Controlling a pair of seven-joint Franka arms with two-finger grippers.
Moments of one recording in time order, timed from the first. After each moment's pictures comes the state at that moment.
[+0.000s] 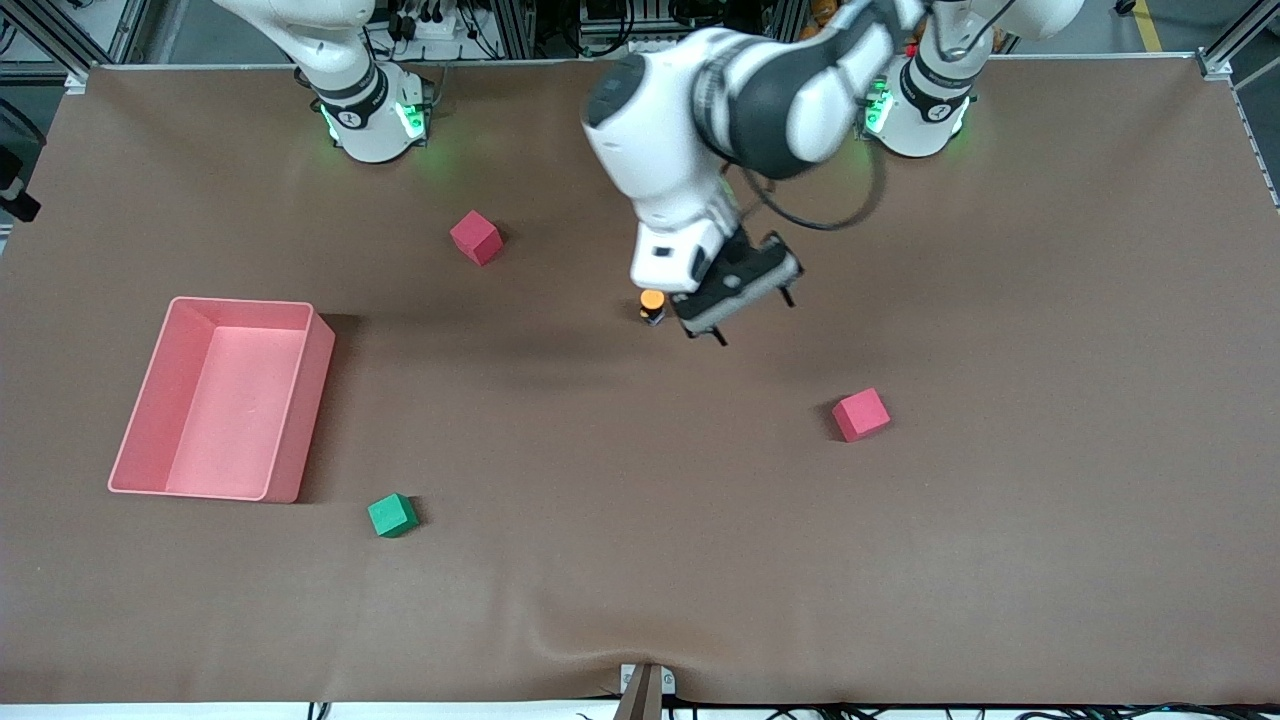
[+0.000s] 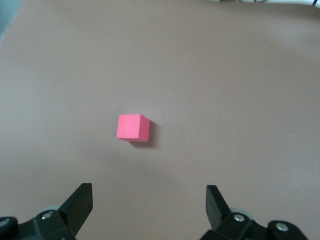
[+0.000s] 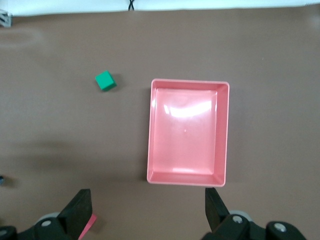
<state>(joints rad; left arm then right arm) -0.71 0.45 -0.07 -1.33 0.44 1.62 -1.18 -0.20 -0.10 0.07 -1.49 0.04 1.50 -0.12</state>
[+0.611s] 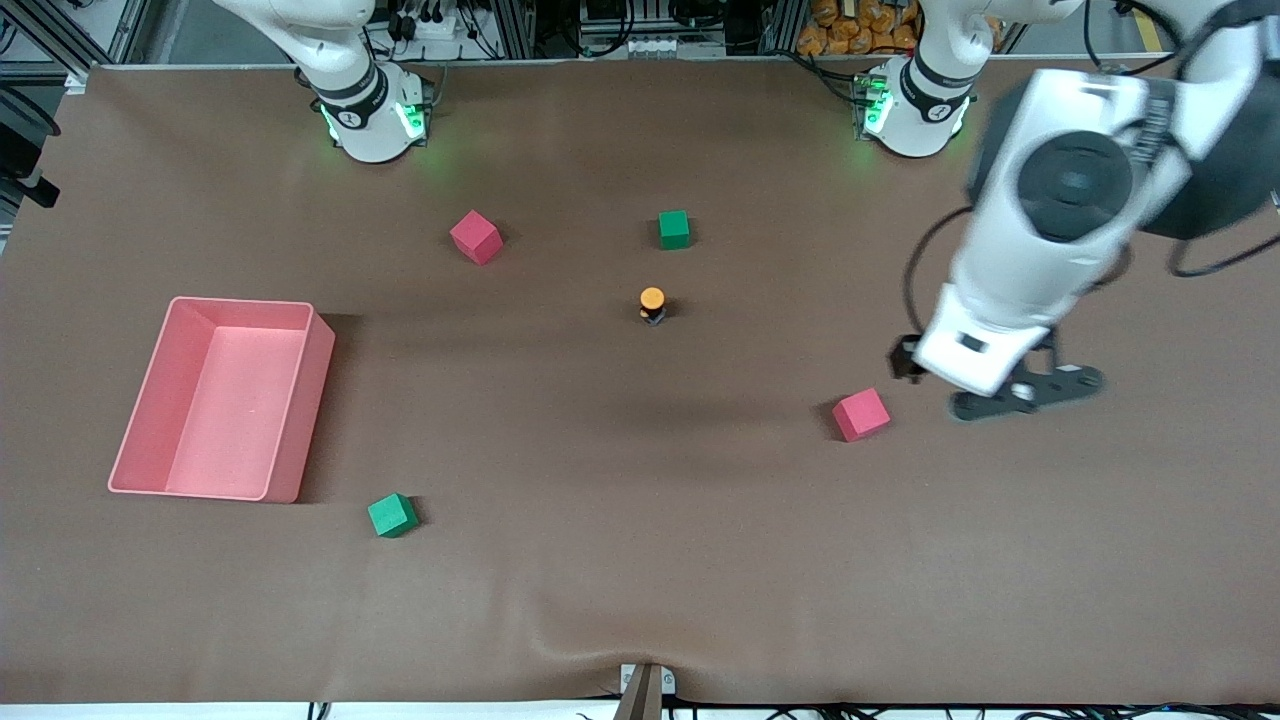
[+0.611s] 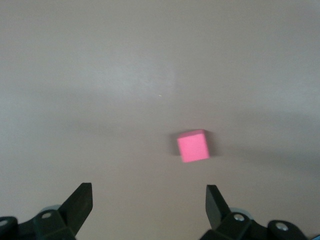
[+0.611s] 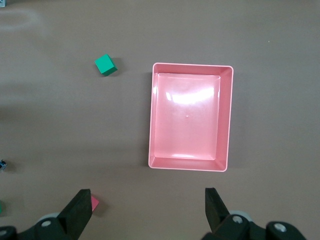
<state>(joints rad) -0.24 0.34 -0.07 -1.34 0.20 1.62 -0.41 -0.20 -0.10 0.07 -1.49 0.04 1.46 -0.12</state>
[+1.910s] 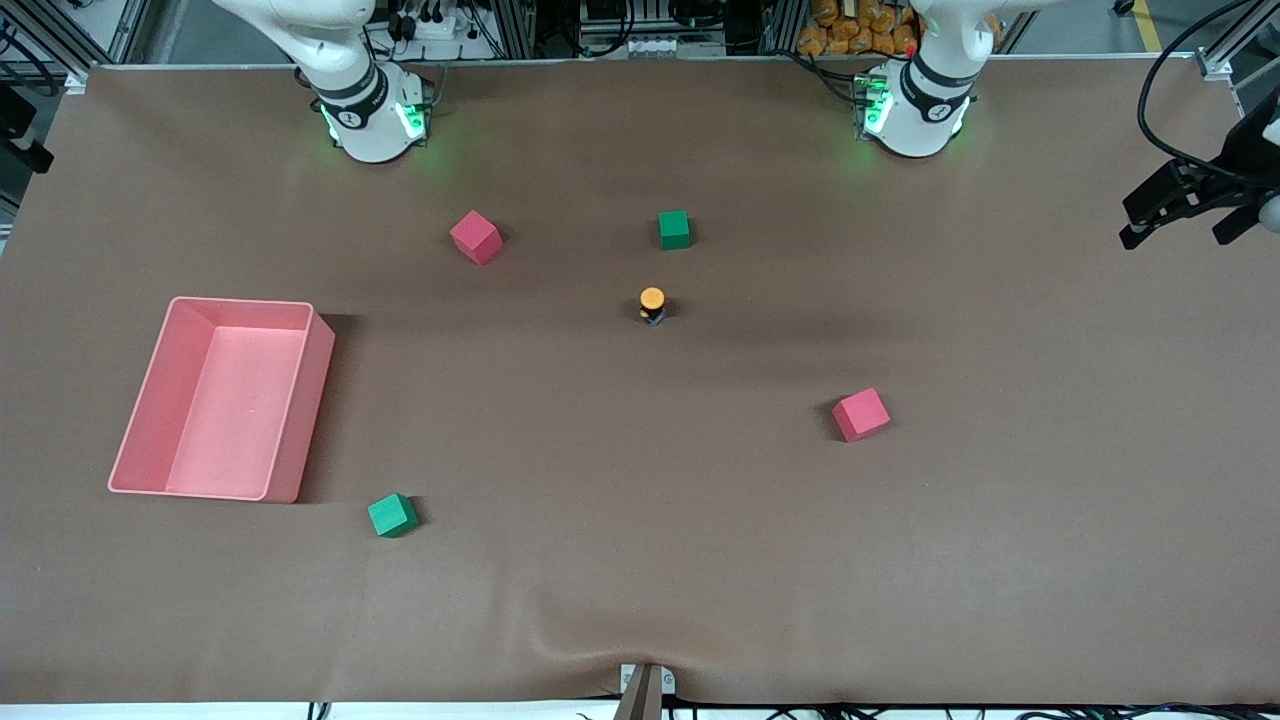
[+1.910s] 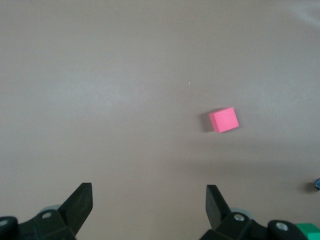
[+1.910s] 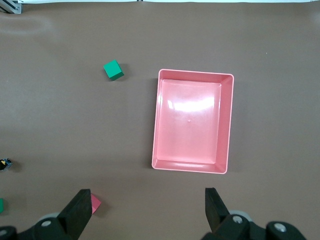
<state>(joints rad) 0.08 -0.16 -0.08 -1.73 0.00 1.71 -0.04 -0.19 -0.16 0.08 -1.49 0.04 1.45 -0.12</state>
